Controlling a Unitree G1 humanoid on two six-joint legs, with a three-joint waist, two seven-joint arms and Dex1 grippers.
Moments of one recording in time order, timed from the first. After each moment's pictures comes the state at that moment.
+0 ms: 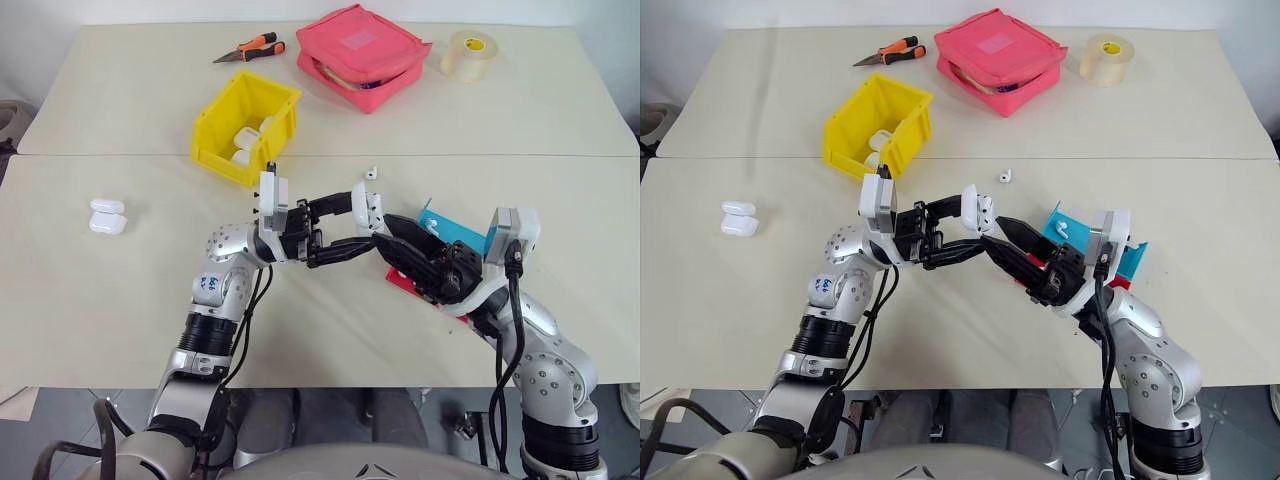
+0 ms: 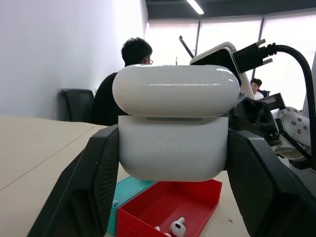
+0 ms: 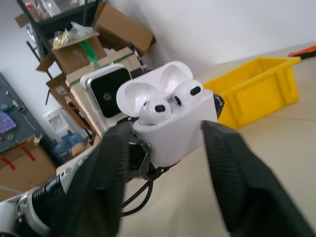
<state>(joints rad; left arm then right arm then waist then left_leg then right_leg) -0.54 0.13 -0.06 0.17 -0.52 0.08 -1.18 -0.04 -0.36 -0.12 -0.55 0.94 0.53 0.68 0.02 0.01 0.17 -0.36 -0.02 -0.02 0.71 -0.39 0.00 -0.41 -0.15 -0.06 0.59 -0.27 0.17</state>
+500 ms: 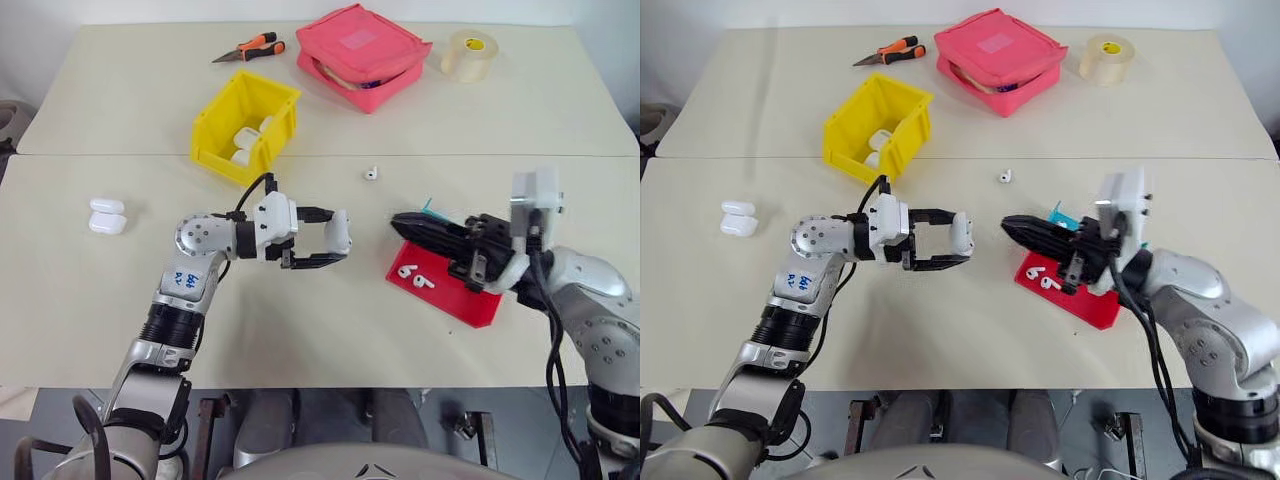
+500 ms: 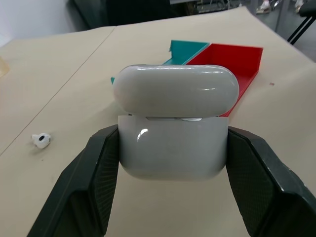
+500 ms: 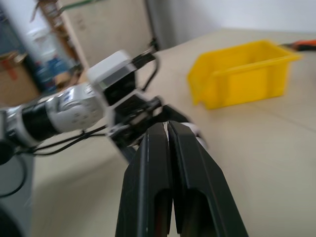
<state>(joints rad) -0.57 0.37 -0.15 0.21 -0.20 -0.07 -1.11 -0.26 -0.68 -0.11 -0.54 0.96 0.69 0.72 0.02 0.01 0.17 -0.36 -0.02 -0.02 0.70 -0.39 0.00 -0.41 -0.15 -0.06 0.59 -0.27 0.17</state>
